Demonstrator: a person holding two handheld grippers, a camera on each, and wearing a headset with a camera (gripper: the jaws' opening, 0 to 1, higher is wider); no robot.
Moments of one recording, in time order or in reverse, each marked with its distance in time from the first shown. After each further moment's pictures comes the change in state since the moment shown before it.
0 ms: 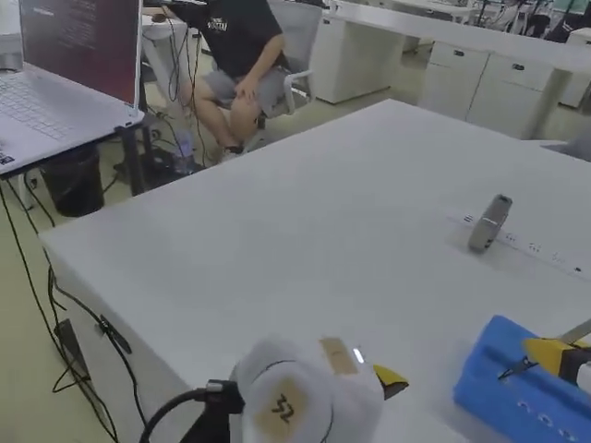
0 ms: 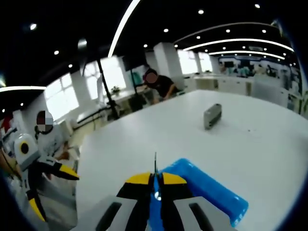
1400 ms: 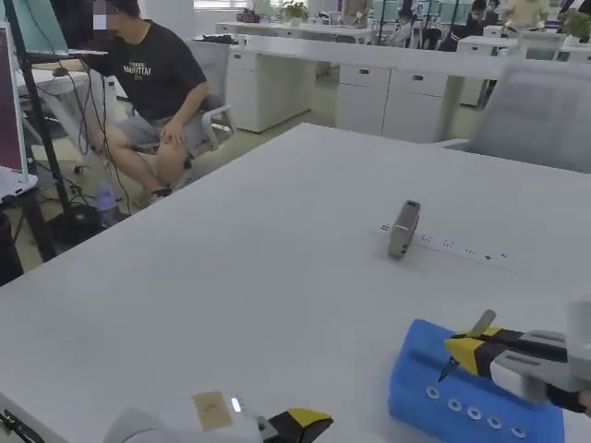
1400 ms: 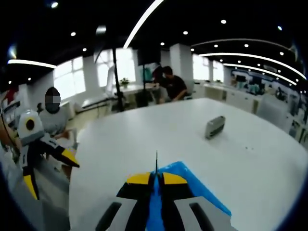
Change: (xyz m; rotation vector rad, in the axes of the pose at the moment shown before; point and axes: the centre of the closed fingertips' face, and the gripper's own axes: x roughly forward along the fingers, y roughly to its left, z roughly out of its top) left arm -0.001 -0.005 0.001 -0.051 0.003 -0.028; right arm -0.032 0.012 0.005 -0.178 -0.001 0.009
